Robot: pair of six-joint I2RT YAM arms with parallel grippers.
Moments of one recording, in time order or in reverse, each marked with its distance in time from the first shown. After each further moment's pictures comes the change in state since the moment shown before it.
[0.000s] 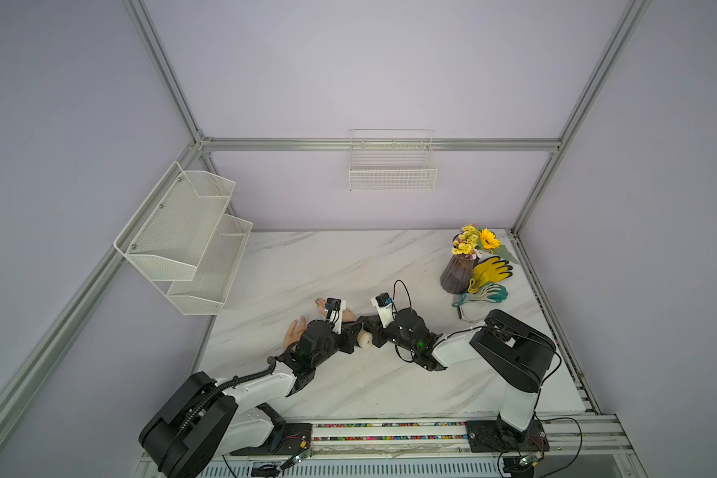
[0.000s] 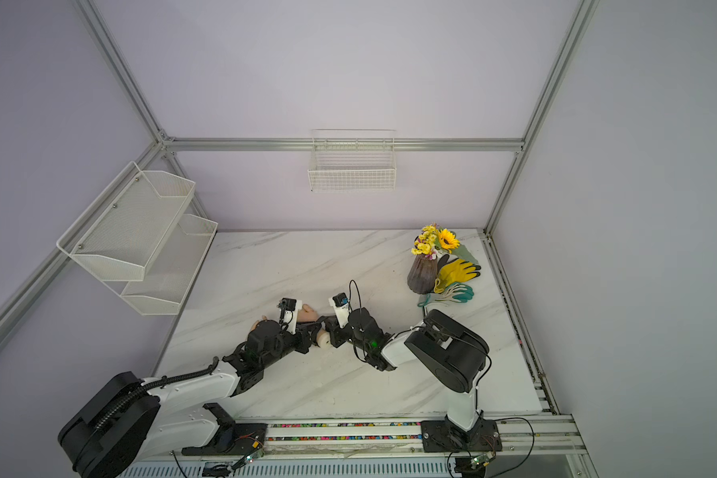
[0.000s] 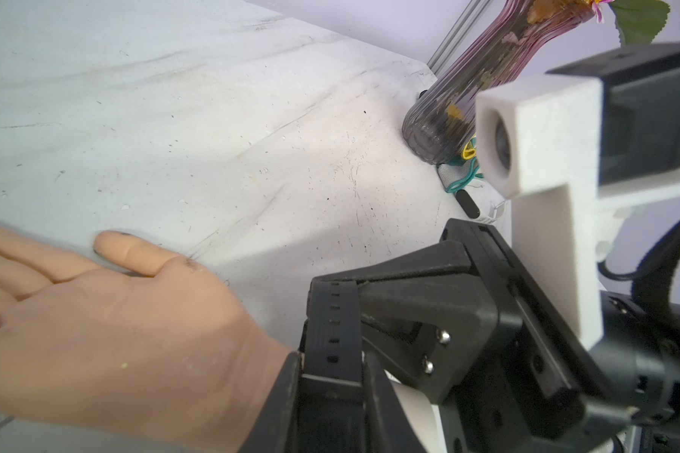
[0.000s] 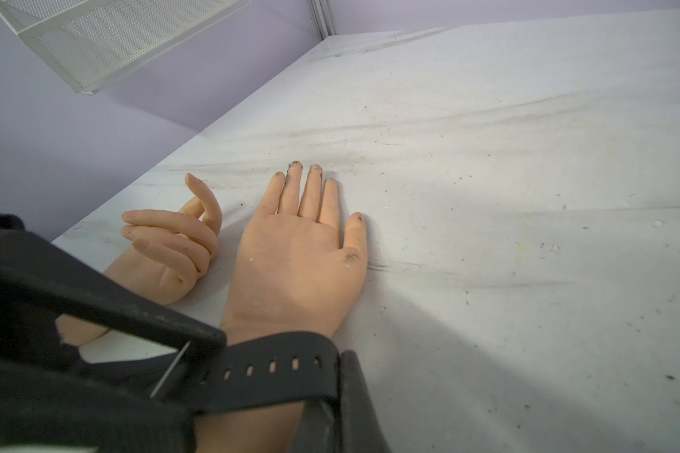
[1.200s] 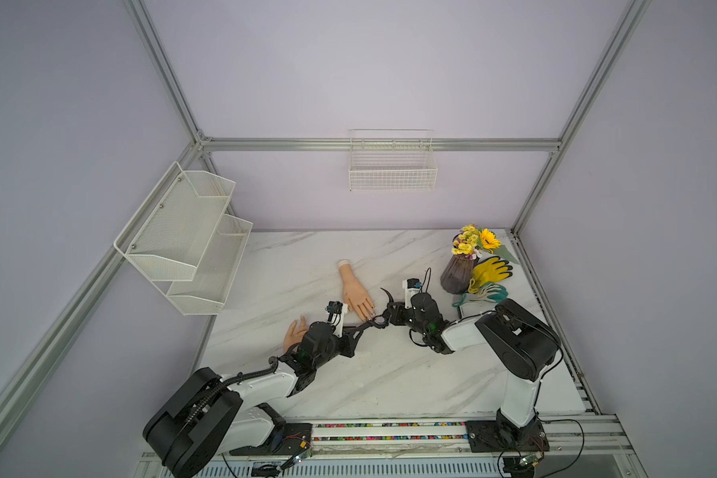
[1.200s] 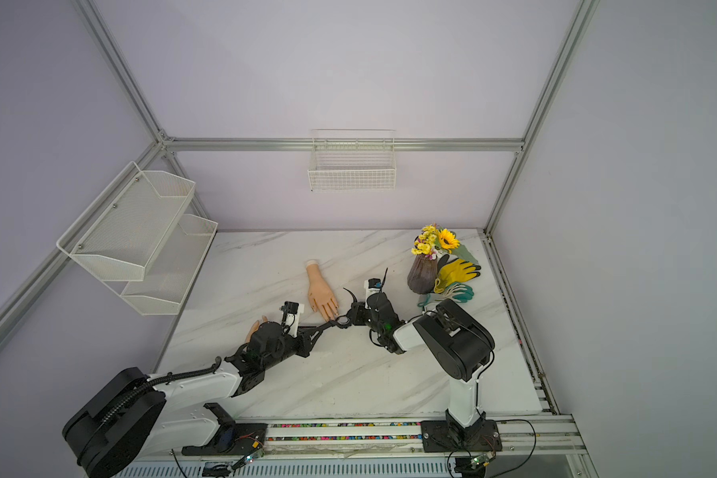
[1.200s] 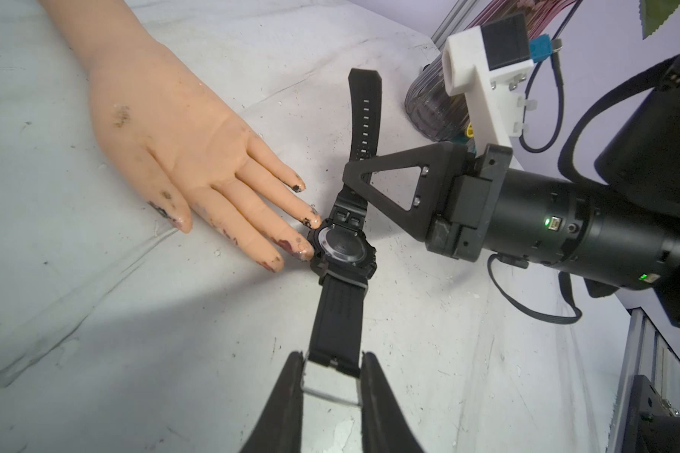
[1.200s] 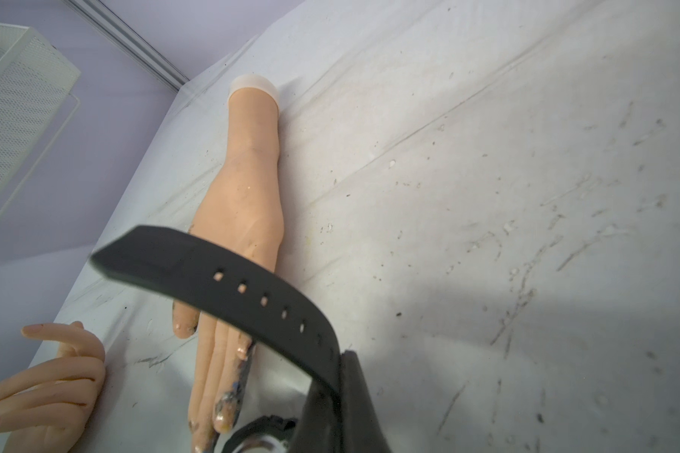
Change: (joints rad) left arm -0.003 0.033 -0.012 0.000 0.032 -0.026; right arm -0.212 -0.001 0.016 -0.136 0.030 0.300
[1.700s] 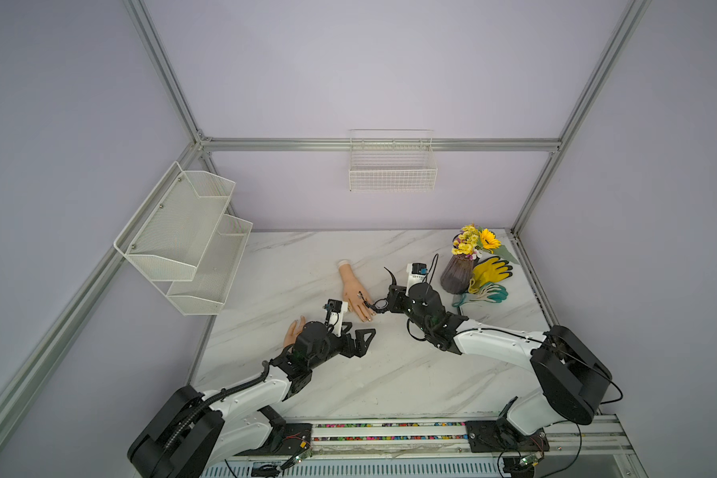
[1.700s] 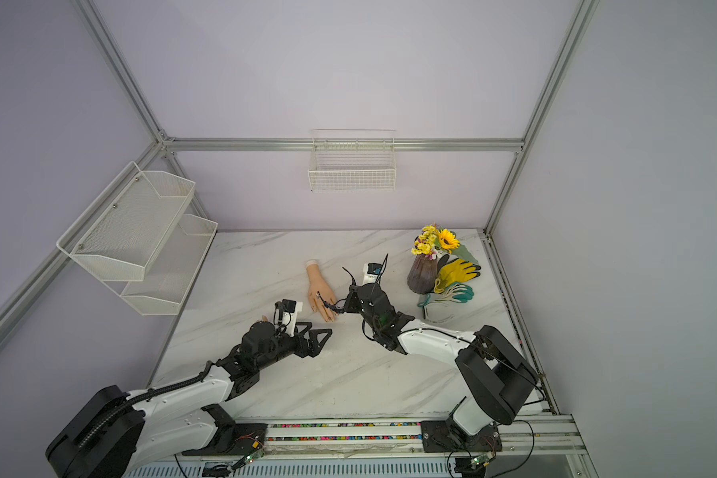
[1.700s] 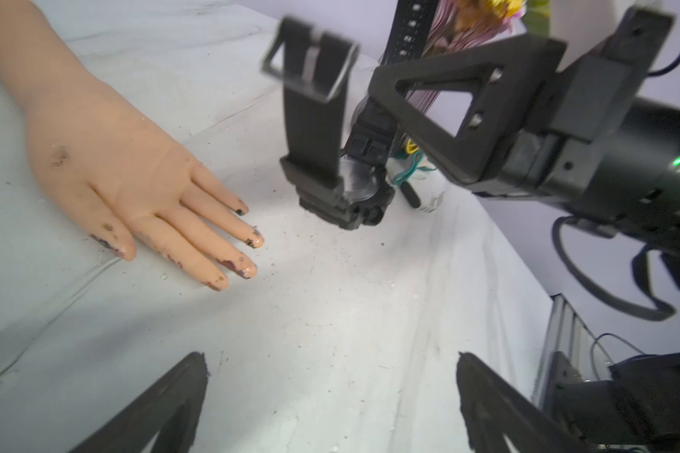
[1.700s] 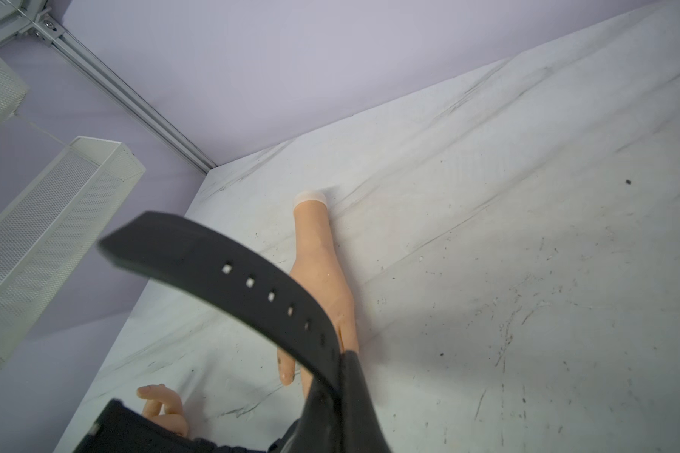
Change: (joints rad) left arm 0.002 -0.209 0.013 -0.063 0.103 -0.027; right arm 0.137 -0.325 0.131 -0.376 0.291 0.115
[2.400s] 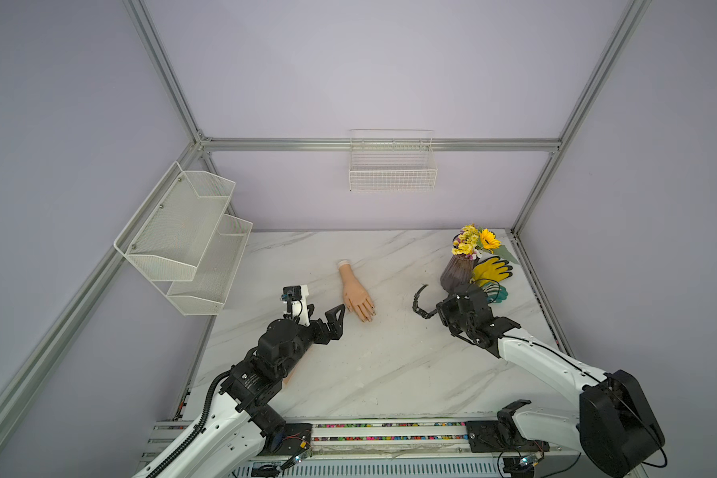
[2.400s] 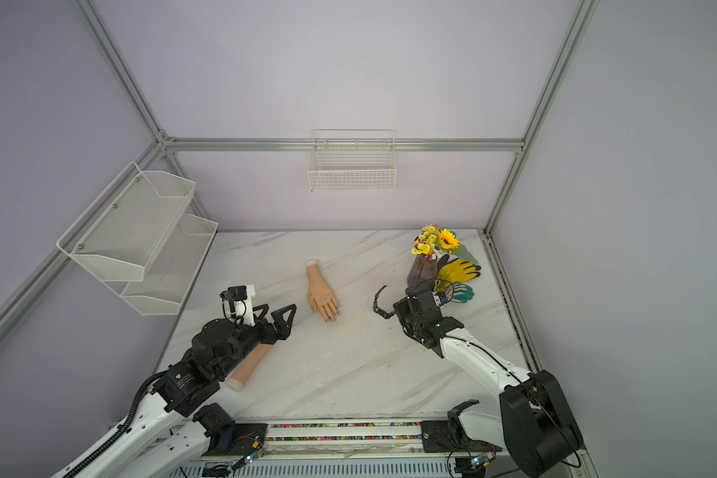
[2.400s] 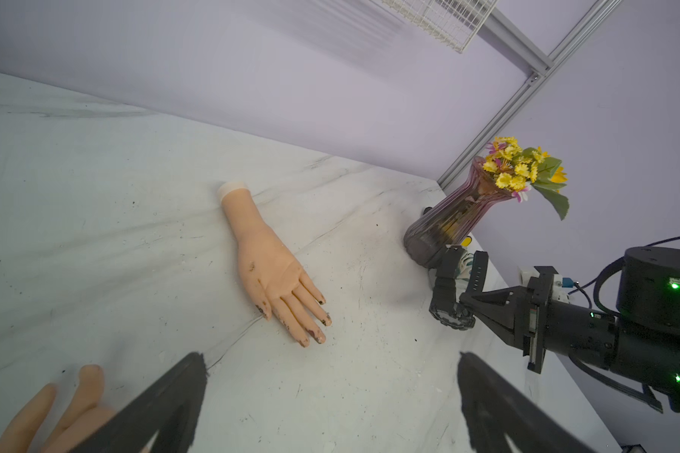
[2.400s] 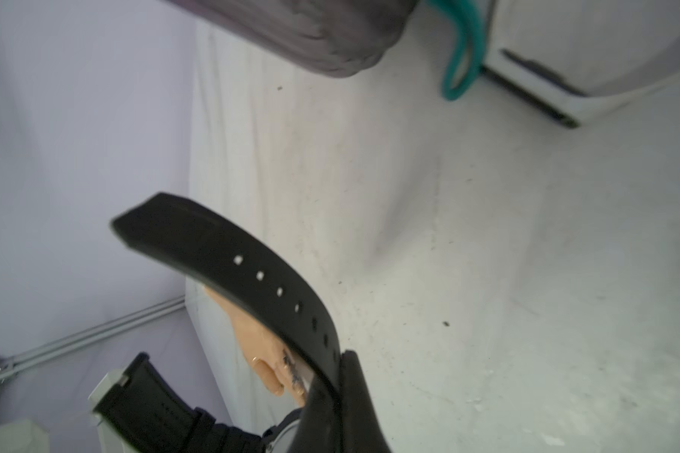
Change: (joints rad) left arm 0.002 -0.395 0.268 -0.678 -0.390 -0.003; right arm -0.406 -0.254 -0.200 -0.483 -0.256 0.741
